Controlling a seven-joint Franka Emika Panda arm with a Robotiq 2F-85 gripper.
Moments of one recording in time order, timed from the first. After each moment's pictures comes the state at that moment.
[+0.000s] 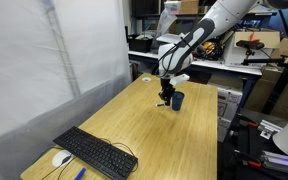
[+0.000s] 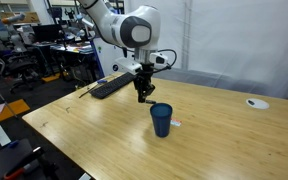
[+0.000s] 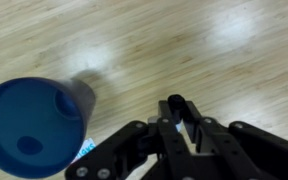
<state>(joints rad) 0.02 0.55 -0.02 -1.96 0.14 2.37 0.10</state>
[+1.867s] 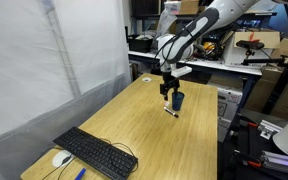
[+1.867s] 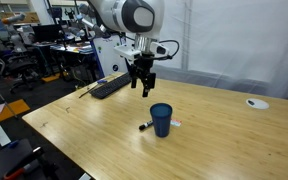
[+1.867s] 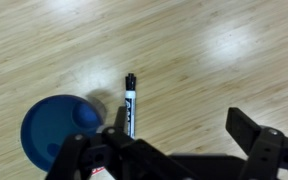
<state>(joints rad) 0.01 0.48 -0.02 -1.93 0.14 2.18 0.12</state>
